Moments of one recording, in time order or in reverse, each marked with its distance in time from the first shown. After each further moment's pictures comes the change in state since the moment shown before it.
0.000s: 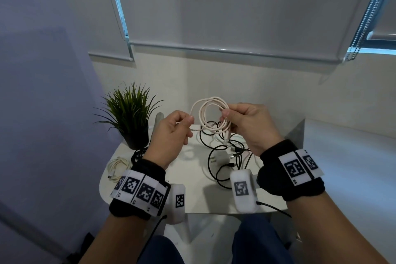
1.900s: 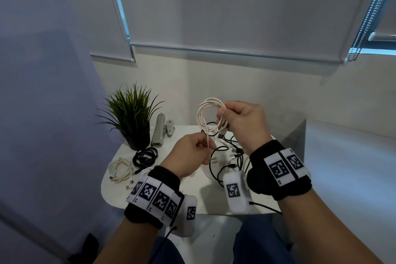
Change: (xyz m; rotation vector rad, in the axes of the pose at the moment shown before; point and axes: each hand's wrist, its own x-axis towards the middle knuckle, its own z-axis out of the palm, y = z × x) left_hand -0.020 0.004 0.028 0.028 -0.293 -0.262; right_hand 0.010 0.011 0.013 -0.110 0.096 -0.120
